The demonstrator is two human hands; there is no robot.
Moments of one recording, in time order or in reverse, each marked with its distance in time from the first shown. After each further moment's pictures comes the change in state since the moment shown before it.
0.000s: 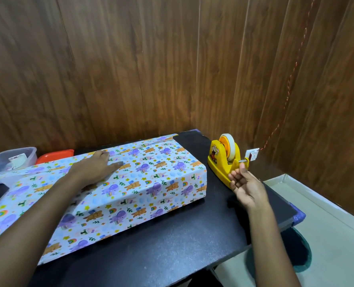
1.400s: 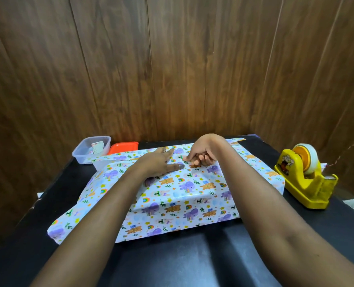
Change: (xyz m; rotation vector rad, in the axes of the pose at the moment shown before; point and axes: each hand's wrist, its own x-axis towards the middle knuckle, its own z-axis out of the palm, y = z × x) left_hand -0.015 -0.036 -0.011 -0.065 -0.096 0.074; right_hand -0.024 0.091 0.284 -1.848 -0.663 0.520
